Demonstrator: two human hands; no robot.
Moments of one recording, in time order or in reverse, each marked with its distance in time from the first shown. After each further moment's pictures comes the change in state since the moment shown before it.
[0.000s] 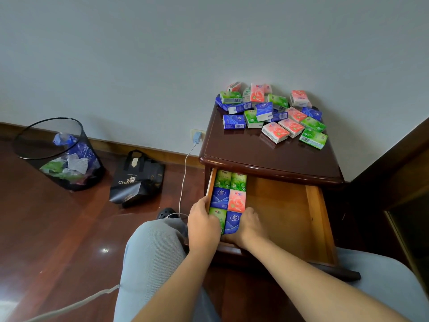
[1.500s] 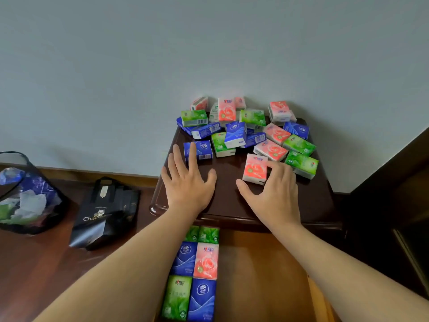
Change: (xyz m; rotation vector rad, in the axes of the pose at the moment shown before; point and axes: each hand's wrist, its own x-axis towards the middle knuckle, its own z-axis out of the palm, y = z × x) left_hand 0.195 0.121 0.099 0.748 0.124 0.421; right_hand 0.149 0.006 -0.165 -0.063 0.844 -0.385
